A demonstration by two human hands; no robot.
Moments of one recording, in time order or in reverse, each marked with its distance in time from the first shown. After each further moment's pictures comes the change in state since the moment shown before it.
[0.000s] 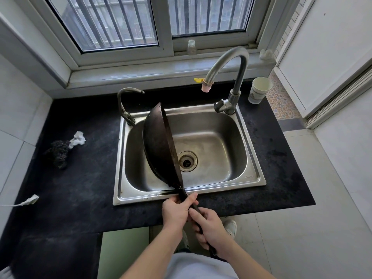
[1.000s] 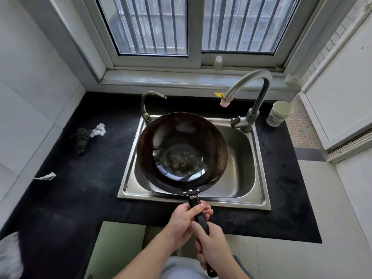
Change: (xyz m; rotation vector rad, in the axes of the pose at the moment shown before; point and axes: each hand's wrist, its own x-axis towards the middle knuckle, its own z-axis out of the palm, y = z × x) left_hand -0.005 -0.002 0.010 -0.520 -0.431 -0.127; right_hand -0.025 -0.023 -0.007 -0.236 0.092 -0.011
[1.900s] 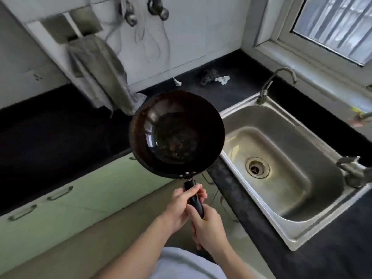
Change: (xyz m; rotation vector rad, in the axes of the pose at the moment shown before) left_hand -0.101 -0.125 0.048 -0.671 0.647 0.557; right_hand -0.038 0.038 -0.058 -0.694 -0.757 -0.221
